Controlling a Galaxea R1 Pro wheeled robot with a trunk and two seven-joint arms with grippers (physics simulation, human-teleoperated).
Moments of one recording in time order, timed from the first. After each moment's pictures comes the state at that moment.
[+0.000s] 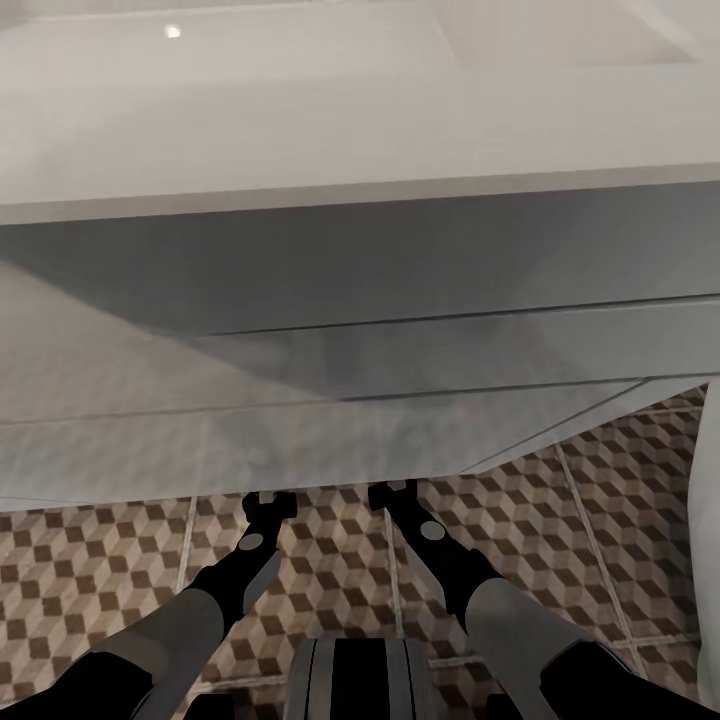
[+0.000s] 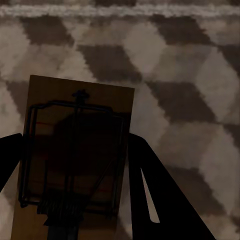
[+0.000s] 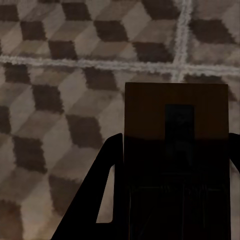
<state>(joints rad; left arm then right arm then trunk) -0.79 -0.08 -0.30 -0.32 0.27 -0.27 0.25 -0.82 0.17 0.39 -0.36 -0.16 -0.29 0.01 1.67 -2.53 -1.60</state>
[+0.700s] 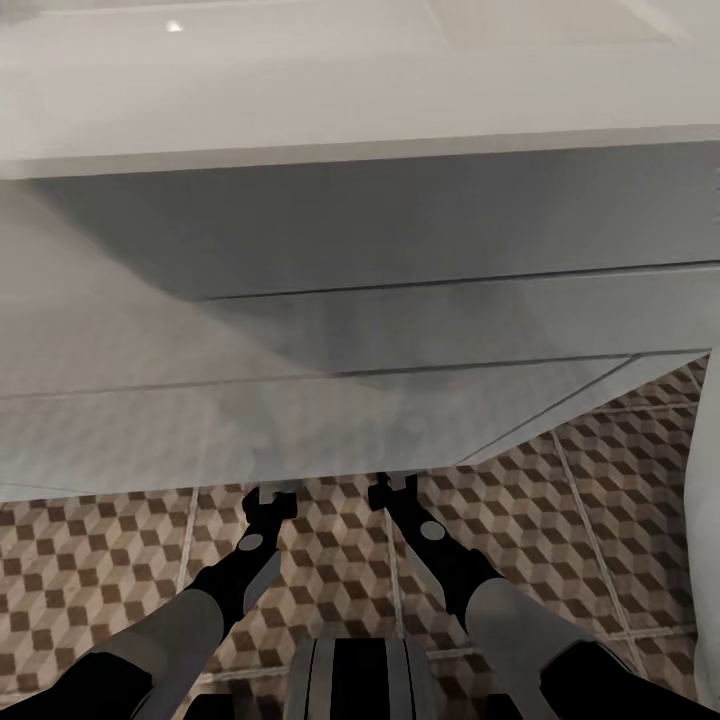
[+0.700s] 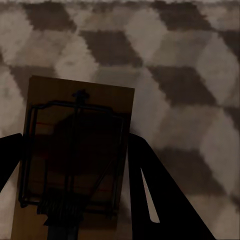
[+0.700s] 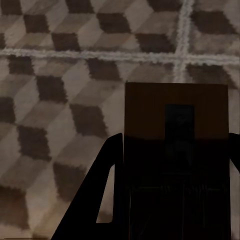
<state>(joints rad) -0.79 -0.08 -0.30 -0.32 0.27 -0.27 0.25 -0.82 0.17 0.39 -0.36 -0.16 -0.29 0.01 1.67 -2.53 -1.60</state>
